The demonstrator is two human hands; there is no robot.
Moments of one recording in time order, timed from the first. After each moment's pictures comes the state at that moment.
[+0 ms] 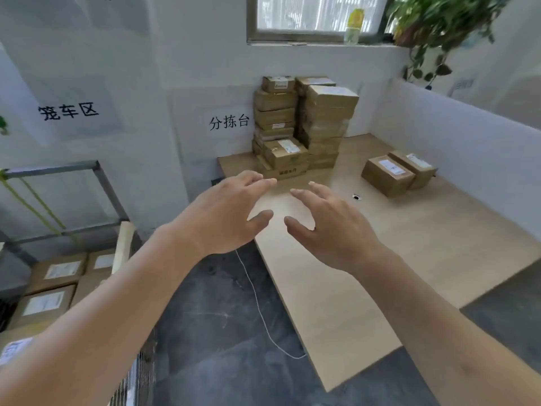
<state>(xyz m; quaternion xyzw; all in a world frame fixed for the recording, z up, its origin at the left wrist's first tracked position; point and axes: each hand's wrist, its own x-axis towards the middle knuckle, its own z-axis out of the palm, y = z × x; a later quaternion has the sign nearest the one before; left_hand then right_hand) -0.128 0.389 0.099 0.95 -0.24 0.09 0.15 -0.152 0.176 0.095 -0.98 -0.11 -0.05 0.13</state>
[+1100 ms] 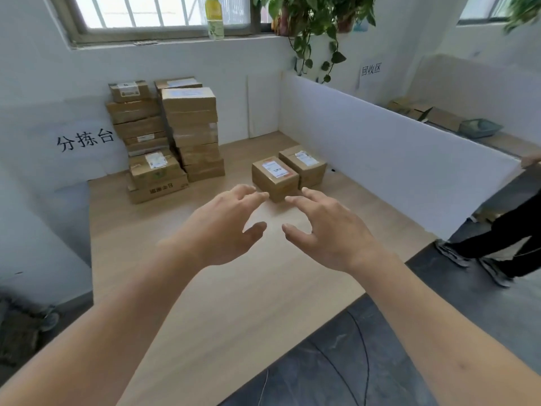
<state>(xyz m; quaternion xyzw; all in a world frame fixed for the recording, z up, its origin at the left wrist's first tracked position) -0.024 -0.154 0.082 0.95 -0.29 0.05 0.14 -0.072 -0.369 0.085 -0.99 -0.06 -0.04 0.15</state>
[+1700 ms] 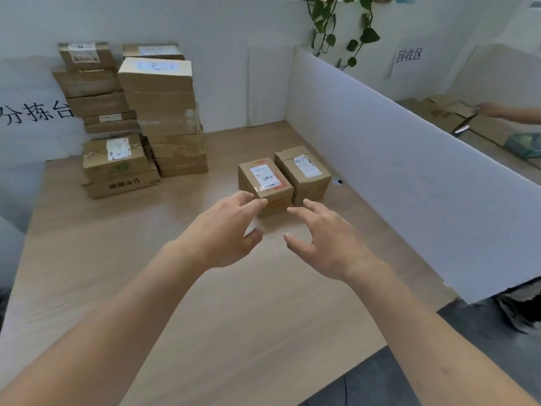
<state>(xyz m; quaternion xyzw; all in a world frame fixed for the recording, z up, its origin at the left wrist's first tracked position) 0.188 -0.284 0.007 0.97 -0.22 -0.01 0.14 0.161 -0.504 0.013 -0.98 -0.08 0.05 0.16</state>
